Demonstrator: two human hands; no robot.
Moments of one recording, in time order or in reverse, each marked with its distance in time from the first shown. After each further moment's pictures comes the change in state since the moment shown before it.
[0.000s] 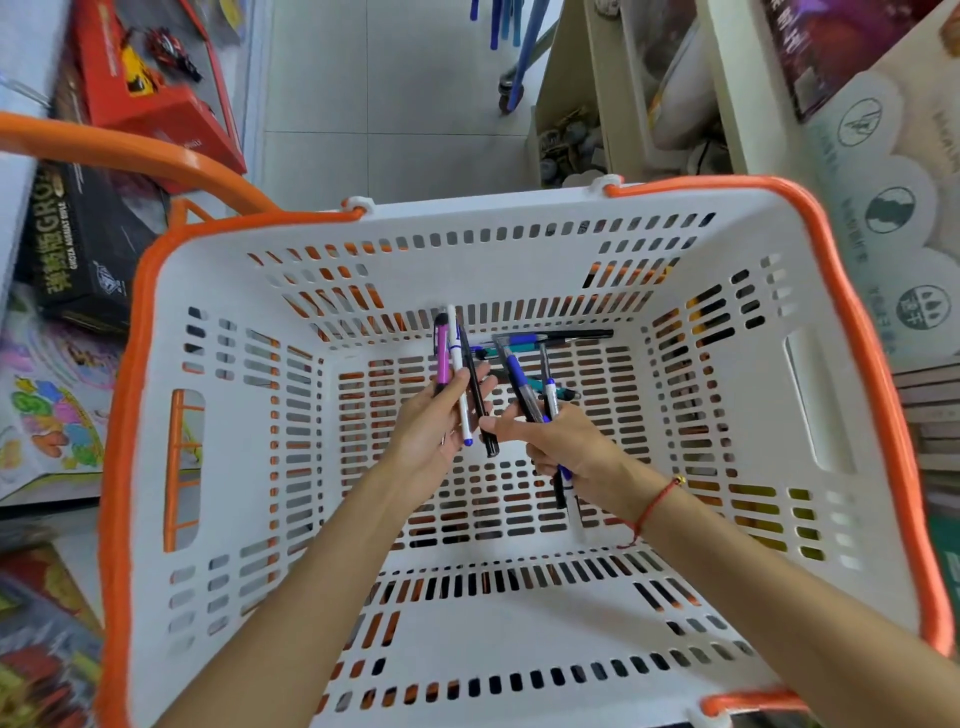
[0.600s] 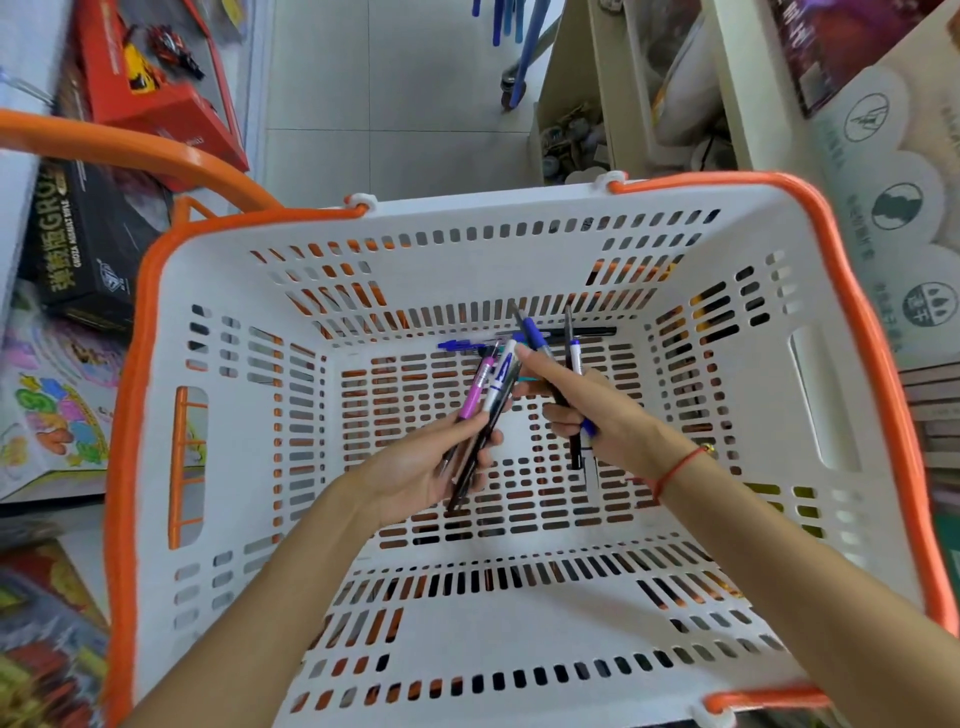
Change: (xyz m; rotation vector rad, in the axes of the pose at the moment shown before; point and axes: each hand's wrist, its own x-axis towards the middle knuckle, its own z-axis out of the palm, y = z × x) left_hand -0.020 0.007 -0.022 0.206 -0.381 -0.325; right_hand 0.003 -0.028 -0.020 0.141 -0.035 -0.028
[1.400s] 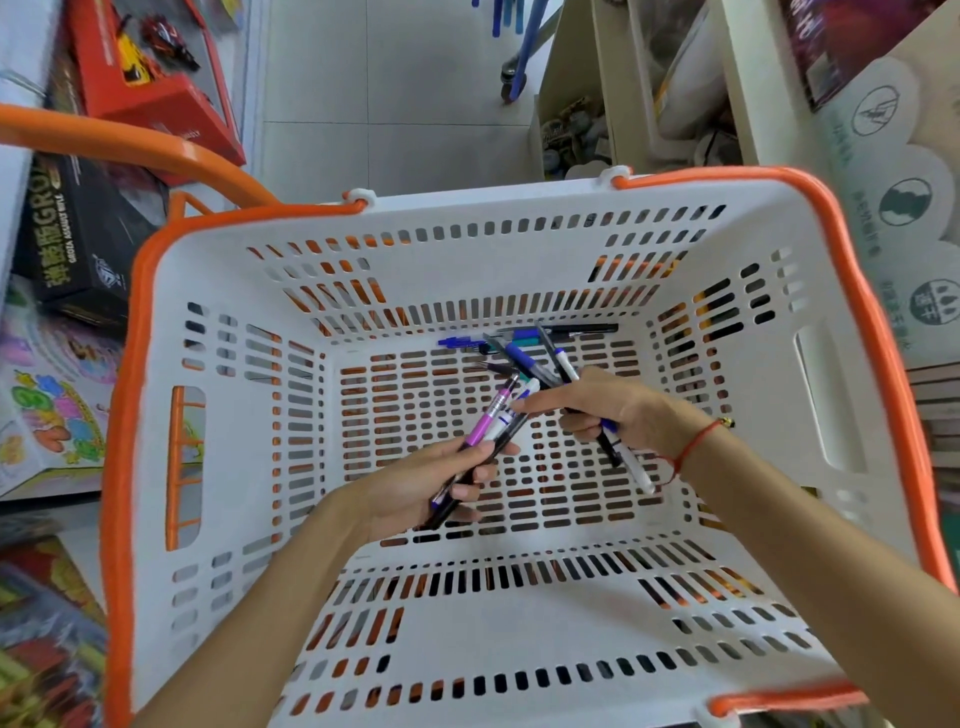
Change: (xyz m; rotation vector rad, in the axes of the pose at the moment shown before) left_hand -0.006 -0.009 -0.008 0.262 -0.077 -0.105; right_hand 0.005 -0.013 -0.016 -0.449 -0.115 0.192
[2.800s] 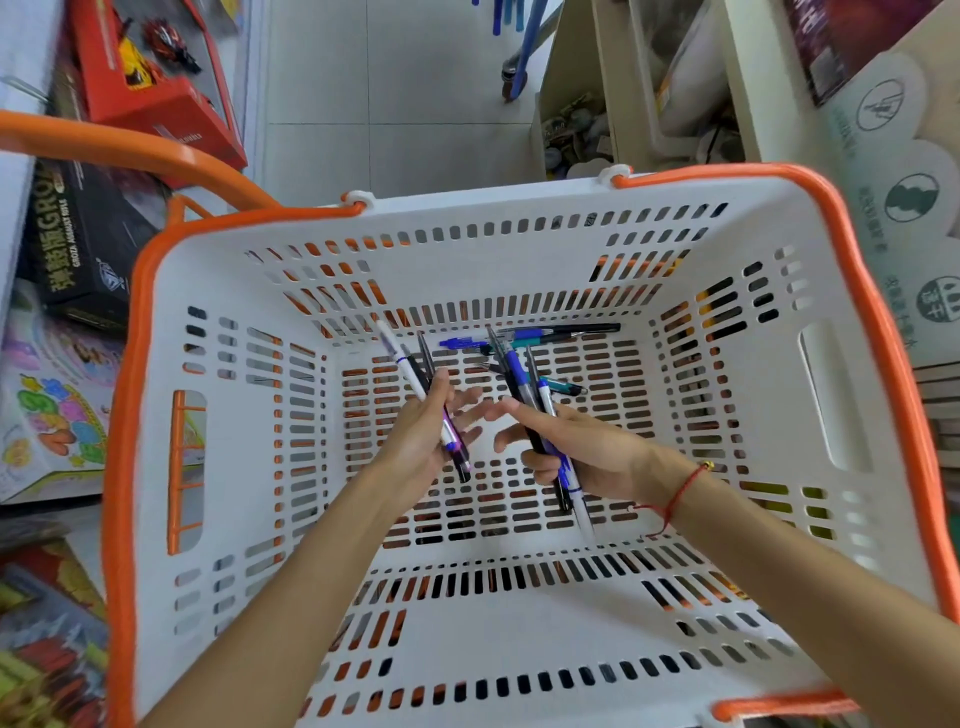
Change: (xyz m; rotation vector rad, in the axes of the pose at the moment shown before) left_hand 0.032 0.017 0.004 -0.322 0.590 0.281; right_hand -0.007 0.024 0.034 0.335 -0.240 -0.157
